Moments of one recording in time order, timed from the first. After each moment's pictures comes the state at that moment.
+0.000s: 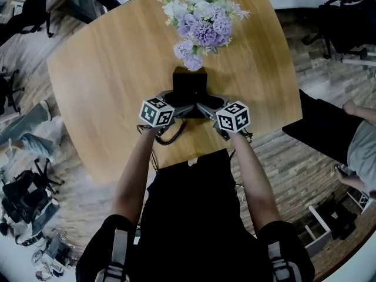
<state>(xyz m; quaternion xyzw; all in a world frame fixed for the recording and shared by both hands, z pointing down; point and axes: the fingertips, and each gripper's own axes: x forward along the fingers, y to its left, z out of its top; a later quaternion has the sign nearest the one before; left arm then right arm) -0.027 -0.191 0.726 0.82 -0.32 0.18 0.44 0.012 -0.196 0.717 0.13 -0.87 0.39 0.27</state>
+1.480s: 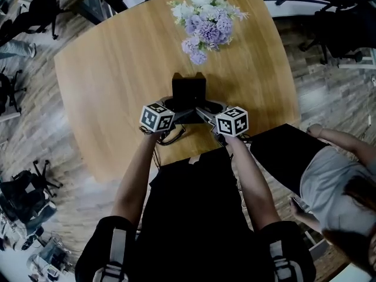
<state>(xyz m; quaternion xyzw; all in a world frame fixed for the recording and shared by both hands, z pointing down) -0.032 -0.159 0.688 0.82 -0.34 0.16 0.44 0.006 -0.165 0.681 0.15 -0.86 0.41 0.25</state>
